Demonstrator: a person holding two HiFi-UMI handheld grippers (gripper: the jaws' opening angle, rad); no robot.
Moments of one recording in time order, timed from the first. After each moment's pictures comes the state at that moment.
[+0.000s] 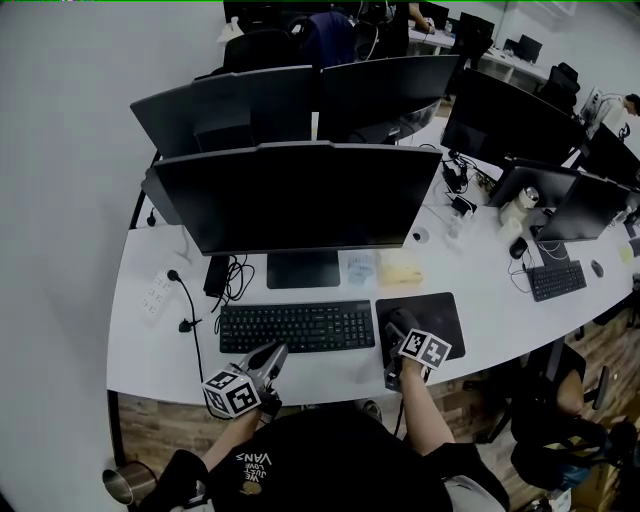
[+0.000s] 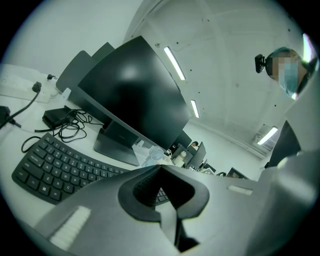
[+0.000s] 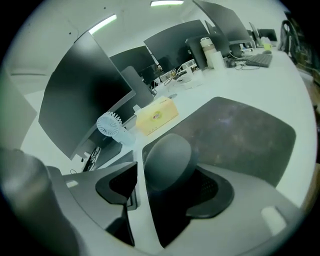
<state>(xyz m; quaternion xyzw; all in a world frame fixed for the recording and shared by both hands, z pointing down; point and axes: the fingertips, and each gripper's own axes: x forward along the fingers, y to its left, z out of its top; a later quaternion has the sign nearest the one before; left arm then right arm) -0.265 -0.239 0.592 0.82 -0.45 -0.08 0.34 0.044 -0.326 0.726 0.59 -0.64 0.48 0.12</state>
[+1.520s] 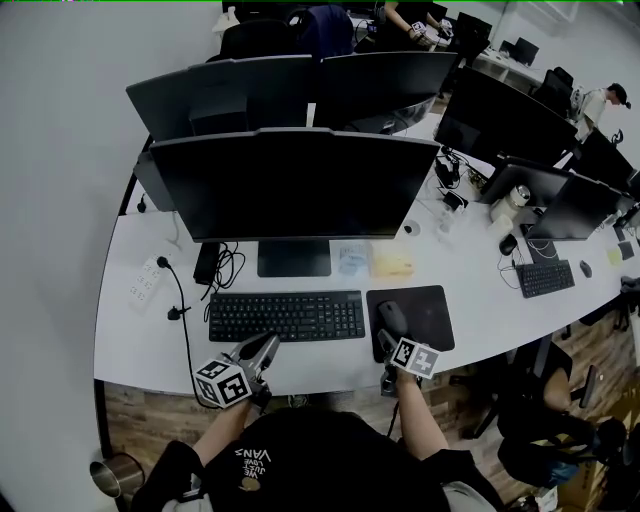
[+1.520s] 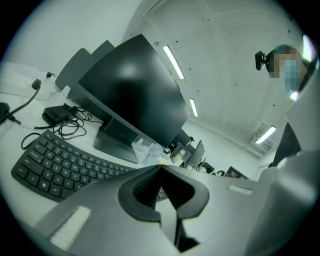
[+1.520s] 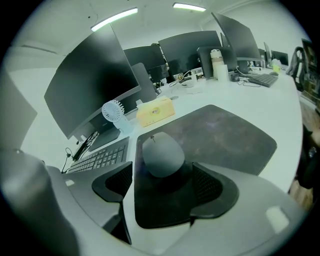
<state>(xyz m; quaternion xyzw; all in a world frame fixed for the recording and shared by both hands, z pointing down) -0.265 -0.233 0.598 0.82 -0.44 -0.08 0.34 0.060 -0.289 0.726 0.60 -0.66 0.42 0.18</state>
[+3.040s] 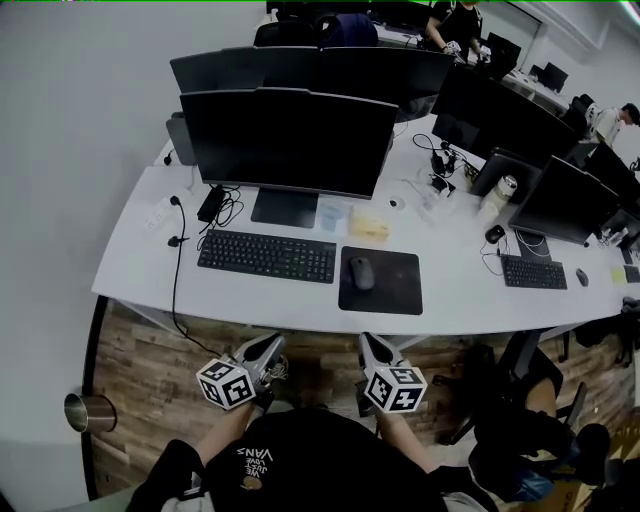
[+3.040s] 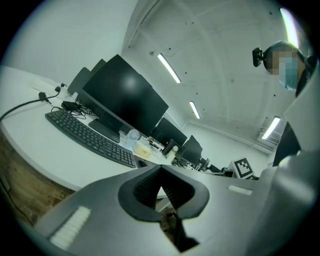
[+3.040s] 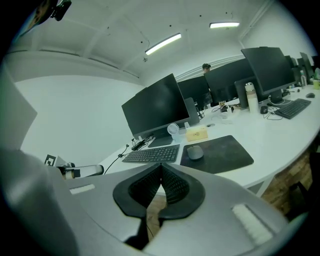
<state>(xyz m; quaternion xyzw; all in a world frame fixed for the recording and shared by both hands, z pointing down) -0.121 -0.067 0.577 0.80 -0.50 -0.10 0.31 0.063 -0.122 0.585 0.43 -0.85 0.28 0.11</state>
